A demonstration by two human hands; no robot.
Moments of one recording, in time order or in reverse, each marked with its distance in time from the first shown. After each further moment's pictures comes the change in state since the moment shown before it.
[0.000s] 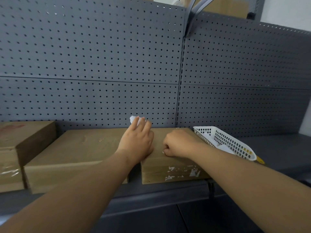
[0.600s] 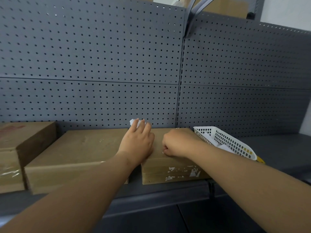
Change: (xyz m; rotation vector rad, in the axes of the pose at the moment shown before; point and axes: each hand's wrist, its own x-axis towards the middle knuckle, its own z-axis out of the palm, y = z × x) left_hand 0.001 0.002 0.007 -0.067 0.009 0.005; right_hand 0.001 -0.006 -0.007 -0.067 -0.056 0.008
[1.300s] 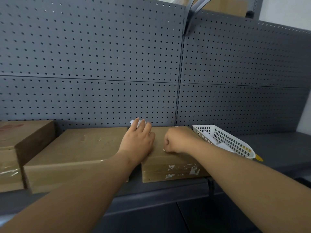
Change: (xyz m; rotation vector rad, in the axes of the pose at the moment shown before) left_hand 0.001 0.002 0.004 -0.020 -0.041 0.007; right_hand 0.007 0.003 0.004 0.195 -0.003 0.212
